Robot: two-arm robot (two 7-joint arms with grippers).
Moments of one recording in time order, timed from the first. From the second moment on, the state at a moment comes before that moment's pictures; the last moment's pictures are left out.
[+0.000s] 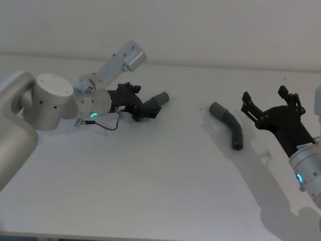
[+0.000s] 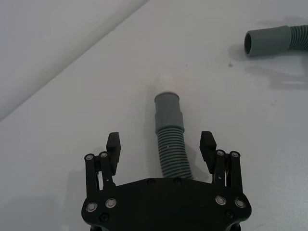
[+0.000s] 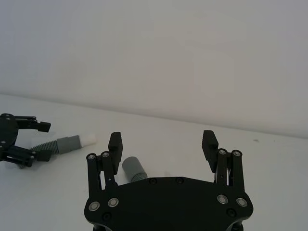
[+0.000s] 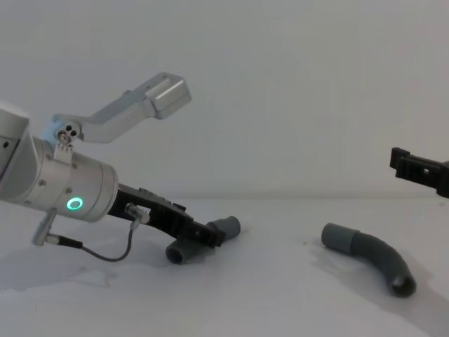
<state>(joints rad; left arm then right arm) -0.65 0.35 0.59 -1.24 -0.22 0.43 -0.53 -0.01 0.34 -0.23 -1.77 0.29 0.03 0.07</state>
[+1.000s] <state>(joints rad) -0.72 0.31 0.62 -1.17 -0.20 0.52 -0.57 -0.01 0.34 -0.23 -1.77 0.29 0.03 0.07</state>
